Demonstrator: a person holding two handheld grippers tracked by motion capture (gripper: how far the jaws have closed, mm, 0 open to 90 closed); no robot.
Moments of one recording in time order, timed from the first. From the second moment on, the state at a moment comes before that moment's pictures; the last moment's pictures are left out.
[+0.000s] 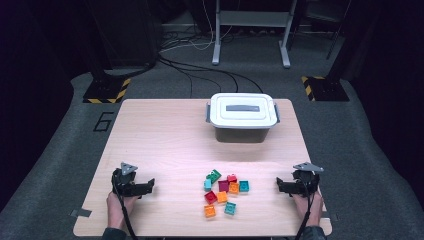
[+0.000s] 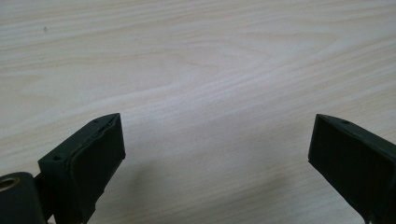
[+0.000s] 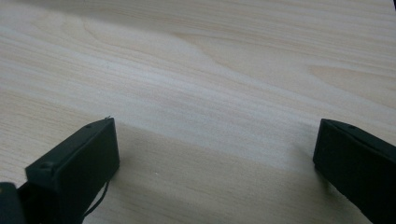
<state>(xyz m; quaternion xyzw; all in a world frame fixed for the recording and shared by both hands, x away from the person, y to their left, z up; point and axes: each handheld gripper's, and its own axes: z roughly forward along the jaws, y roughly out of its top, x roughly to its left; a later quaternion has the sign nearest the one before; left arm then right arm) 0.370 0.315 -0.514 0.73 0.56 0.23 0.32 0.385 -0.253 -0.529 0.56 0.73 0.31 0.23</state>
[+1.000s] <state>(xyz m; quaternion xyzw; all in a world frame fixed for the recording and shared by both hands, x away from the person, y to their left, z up) 0.416 0.281 -0.461 0.76 0.50 0.21 0.35 0.386 -0.253 -0.529 0.56 0.73 0.31 0.23</state>
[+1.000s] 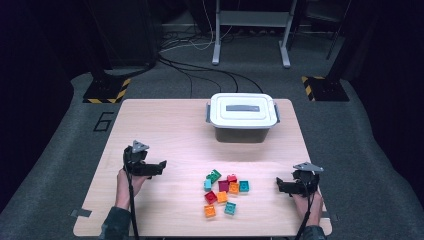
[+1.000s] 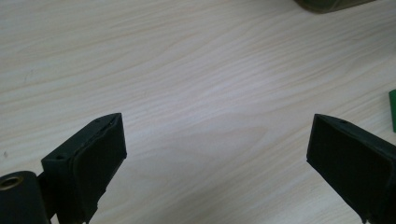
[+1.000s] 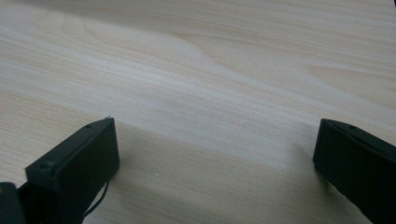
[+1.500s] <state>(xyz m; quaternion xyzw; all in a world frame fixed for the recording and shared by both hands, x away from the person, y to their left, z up) 0.446 0.253 -0.441 0.78 0.47 0.20 0.35 0.386 -0.253 -0.529 0.56 0.73 0.31 0.23</state>
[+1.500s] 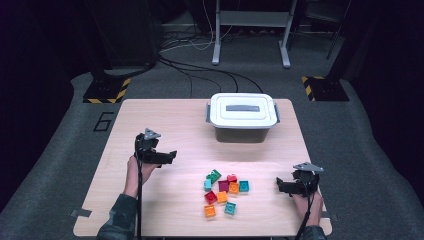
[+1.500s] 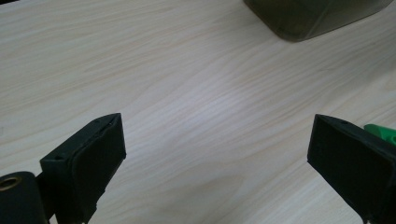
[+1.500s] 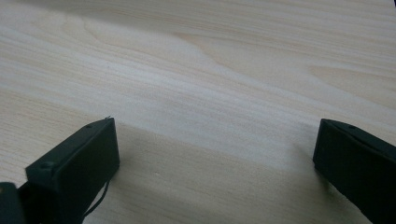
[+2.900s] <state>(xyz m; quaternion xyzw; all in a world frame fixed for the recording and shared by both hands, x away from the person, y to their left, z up) 0.534 0.194 -0.402 0.79 0.45 0.16 0.39 0.385 -0.253 -0.529 0.55 0.74 0.31 0.23</state>
